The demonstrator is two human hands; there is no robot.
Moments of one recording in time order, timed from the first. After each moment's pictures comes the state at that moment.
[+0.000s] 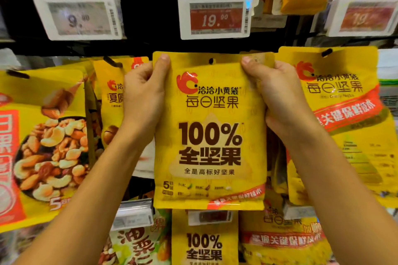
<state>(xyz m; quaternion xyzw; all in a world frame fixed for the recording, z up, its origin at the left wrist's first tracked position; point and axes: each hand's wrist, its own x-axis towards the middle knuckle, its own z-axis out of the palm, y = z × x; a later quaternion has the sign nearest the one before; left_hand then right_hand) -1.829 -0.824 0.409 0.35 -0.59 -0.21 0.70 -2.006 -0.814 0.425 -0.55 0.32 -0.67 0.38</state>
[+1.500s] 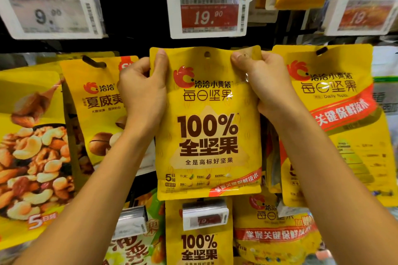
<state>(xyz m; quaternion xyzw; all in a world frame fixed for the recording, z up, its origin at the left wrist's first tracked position) -1.838 -0.868 0.408 0.38 -0.57 -0.11 0.72 -2.007 -0.846 0.435 -0.56 0.42 -0.66 0.28</state>
